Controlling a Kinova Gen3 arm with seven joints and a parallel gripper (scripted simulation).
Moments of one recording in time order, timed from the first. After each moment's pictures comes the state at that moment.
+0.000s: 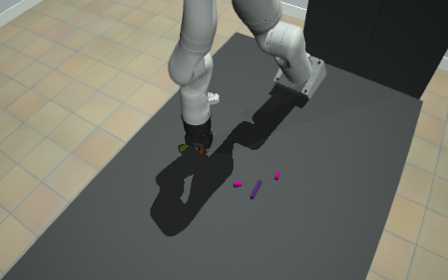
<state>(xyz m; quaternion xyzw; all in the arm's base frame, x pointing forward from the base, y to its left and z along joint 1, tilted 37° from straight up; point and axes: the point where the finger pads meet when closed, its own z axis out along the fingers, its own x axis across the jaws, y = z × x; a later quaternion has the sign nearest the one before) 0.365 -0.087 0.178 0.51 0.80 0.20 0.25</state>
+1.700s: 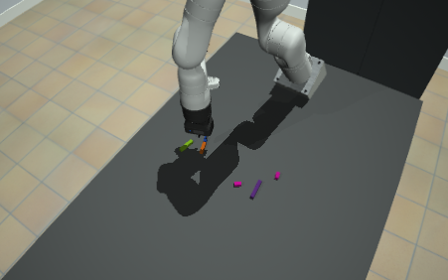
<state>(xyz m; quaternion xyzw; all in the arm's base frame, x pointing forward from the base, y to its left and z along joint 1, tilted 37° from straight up) 0.328 -0.087 0.221 0.50 0.81 0.20 0.24</state>
